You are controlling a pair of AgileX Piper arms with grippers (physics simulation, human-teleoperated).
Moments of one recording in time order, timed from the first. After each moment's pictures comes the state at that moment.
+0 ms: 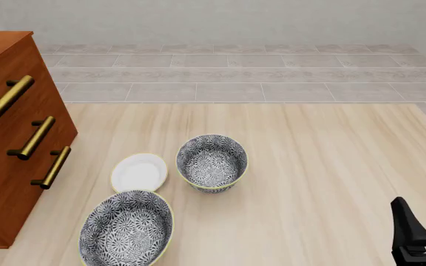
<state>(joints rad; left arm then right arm) 0.63 1.30 -1.37 0.60 -0.74 -0.06 0.00 0.00 0.04 0.02</state>
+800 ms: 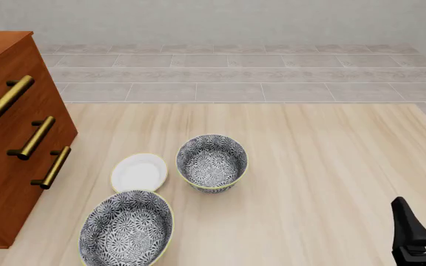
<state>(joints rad) 0.58 1.22 -1.34 0.56 -0.79 -0.06 0.00 0.00 0.04 0.02</state>
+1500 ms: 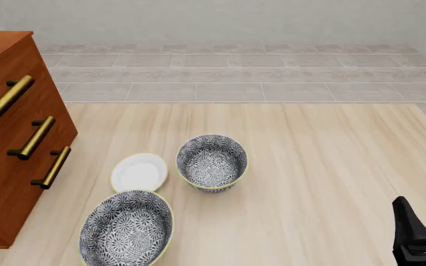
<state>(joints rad) 0.55 1.08 -1.34 0.58 -0.81 -0.07 0.00 0.00 0.03 0.03</state>
